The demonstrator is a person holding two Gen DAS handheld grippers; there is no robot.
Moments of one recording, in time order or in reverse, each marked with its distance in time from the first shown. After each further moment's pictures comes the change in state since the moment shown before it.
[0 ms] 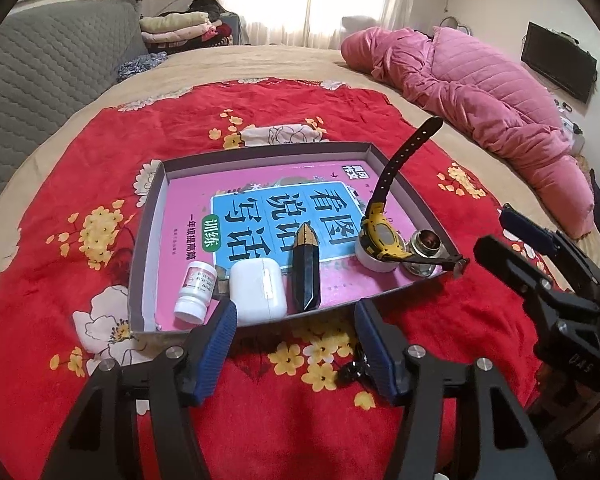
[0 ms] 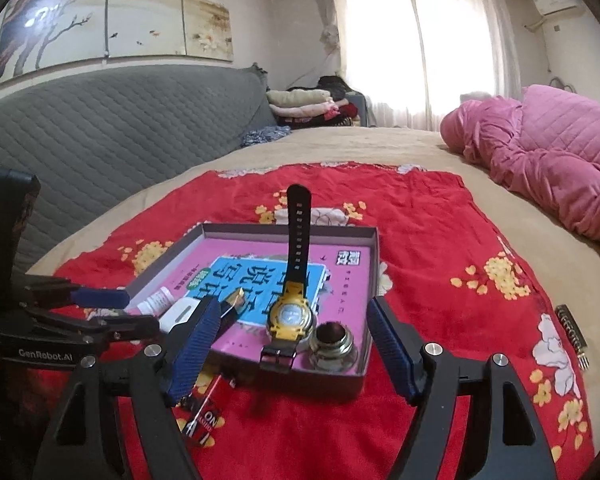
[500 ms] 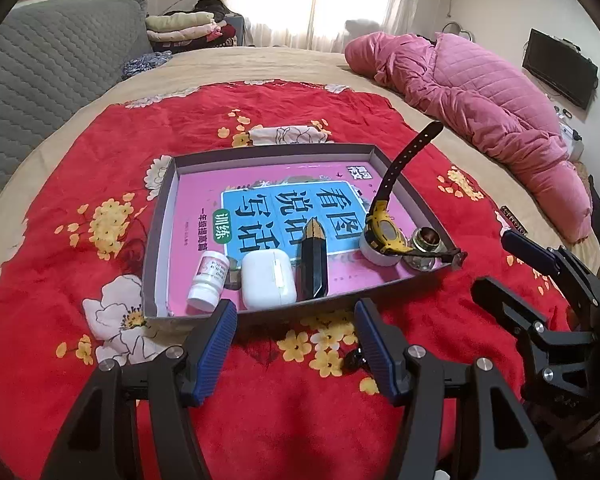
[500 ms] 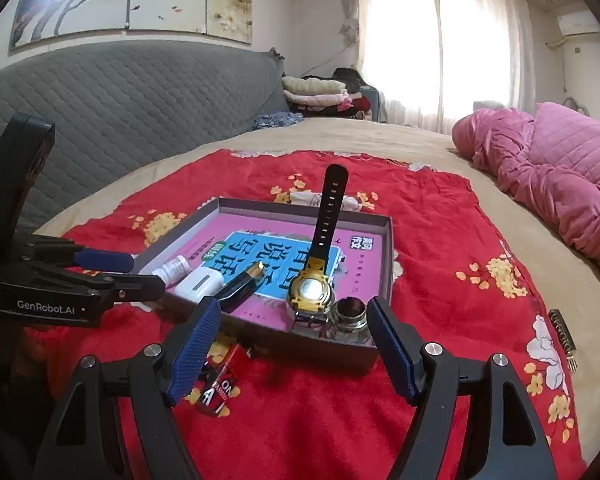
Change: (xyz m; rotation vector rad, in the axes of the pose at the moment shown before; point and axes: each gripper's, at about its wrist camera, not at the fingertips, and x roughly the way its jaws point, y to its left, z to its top) left arm -0.011 0.009 -0.008 -0.021 -0.003 -0.007; right arm -0.010 0.026 -0.013 -0.083 0.050 -0.003
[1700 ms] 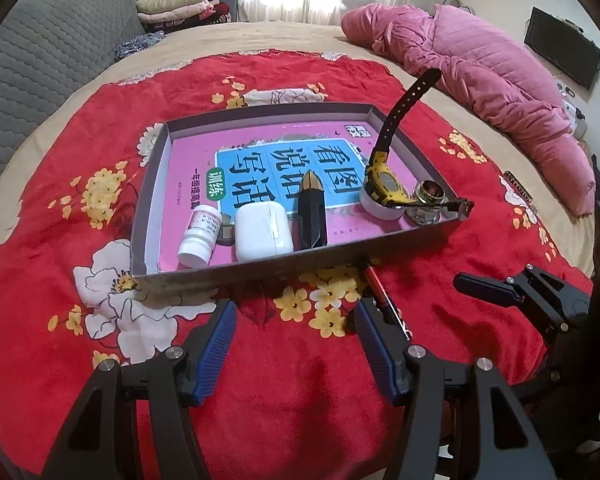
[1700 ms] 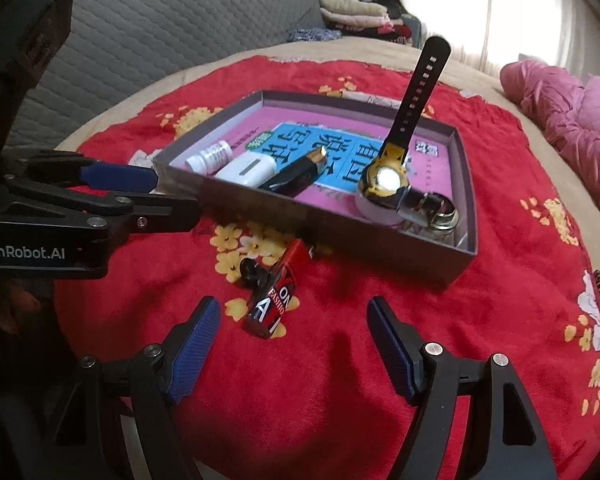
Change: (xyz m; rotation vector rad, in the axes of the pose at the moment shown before) left arm 0.013 -0.004 -0.022 0.029 0.102 0.011; right arm 0.050 0.041 -0.038 -0.081 0.331 0.093
